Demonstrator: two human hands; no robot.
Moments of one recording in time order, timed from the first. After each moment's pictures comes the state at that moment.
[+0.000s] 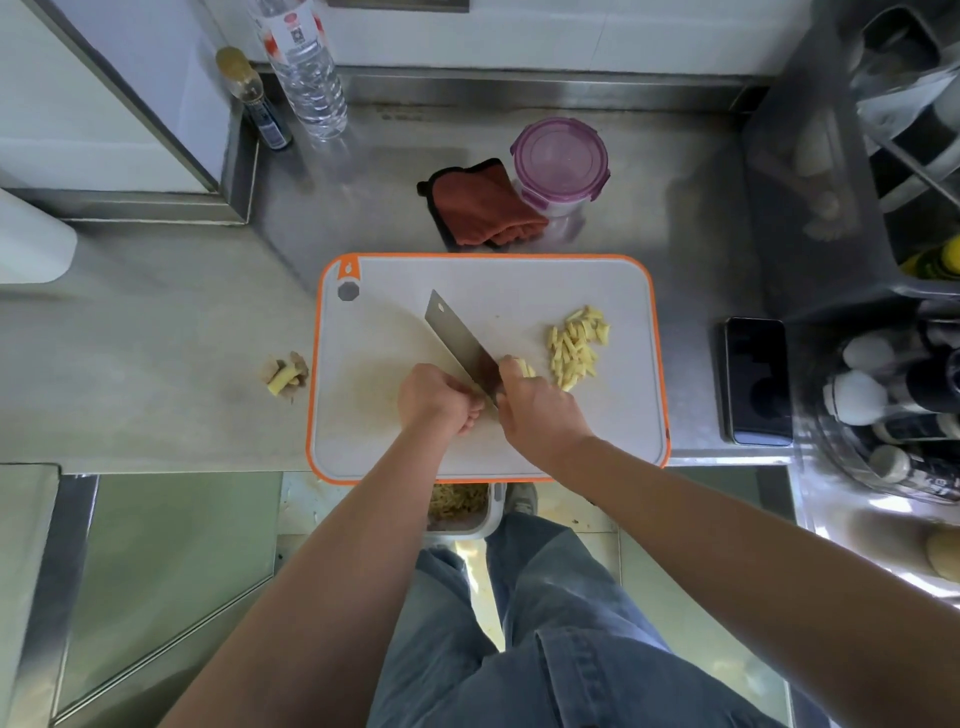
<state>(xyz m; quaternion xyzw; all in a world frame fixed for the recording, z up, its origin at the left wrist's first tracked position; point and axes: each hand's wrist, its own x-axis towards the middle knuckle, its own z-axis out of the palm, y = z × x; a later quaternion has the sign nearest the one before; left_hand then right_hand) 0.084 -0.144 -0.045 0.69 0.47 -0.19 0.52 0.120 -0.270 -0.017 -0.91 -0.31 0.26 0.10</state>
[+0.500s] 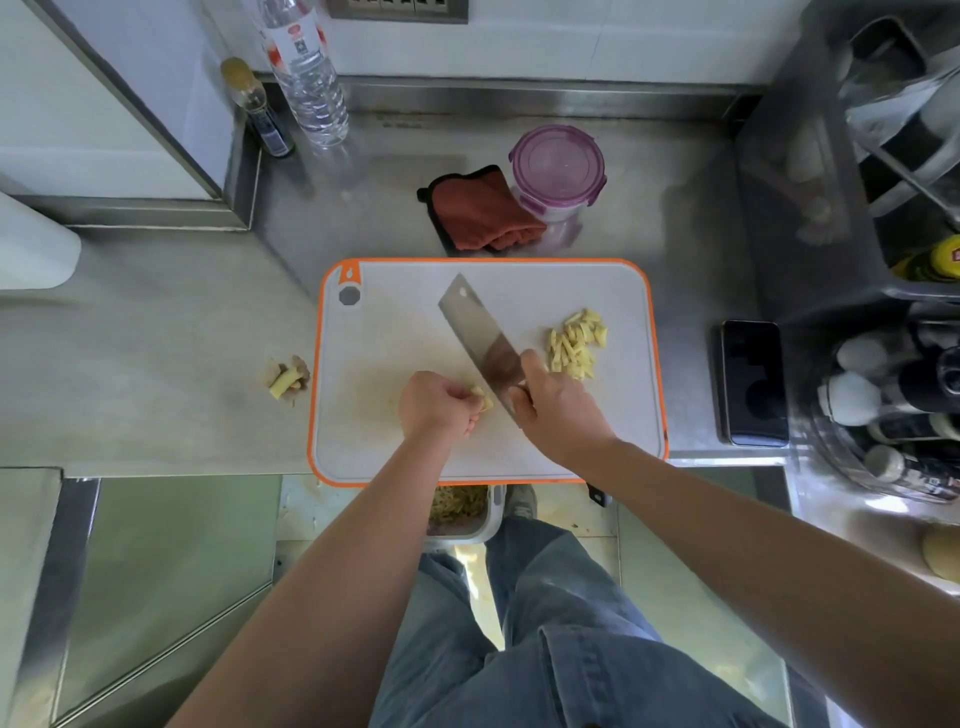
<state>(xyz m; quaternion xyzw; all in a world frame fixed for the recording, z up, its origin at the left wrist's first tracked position) 0.075 -0.149 -0.045 0.70 0.46 -0.14 0.53 0.128 -0.286 -0.010 -0.91 -0.28 0.24 0.20</state>
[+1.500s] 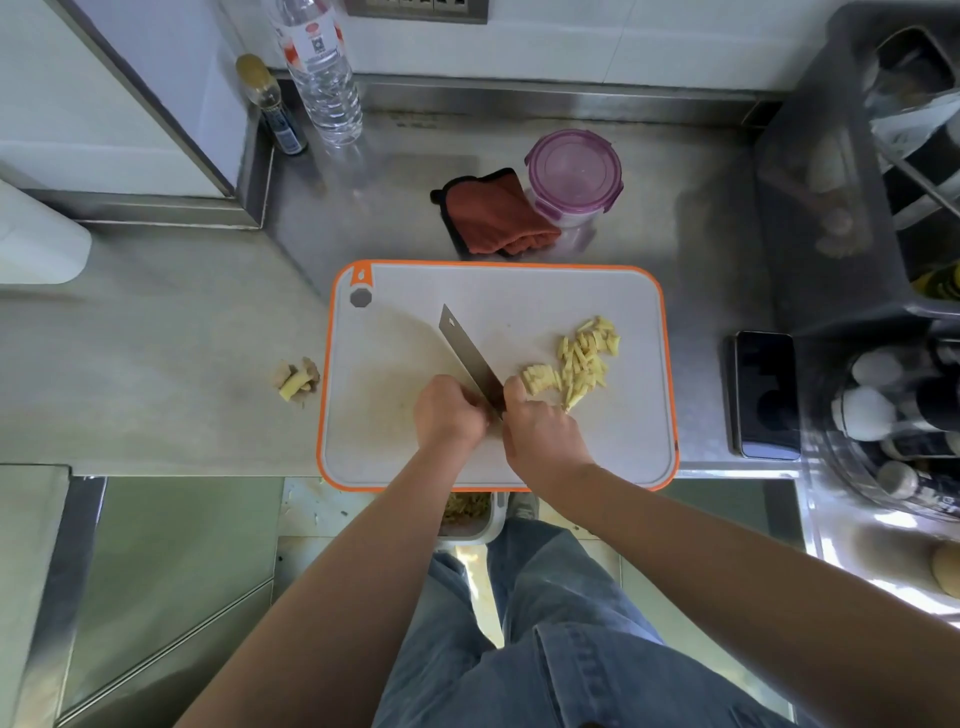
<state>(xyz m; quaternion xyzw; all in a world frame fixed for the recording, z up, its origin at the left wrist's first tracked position) 0.078 -0.149 -0.045 0.78 0.42 -0.18 0.43 0.102 -0.262 -0.020 -0.92 -0.30 0.23 0.06</state>
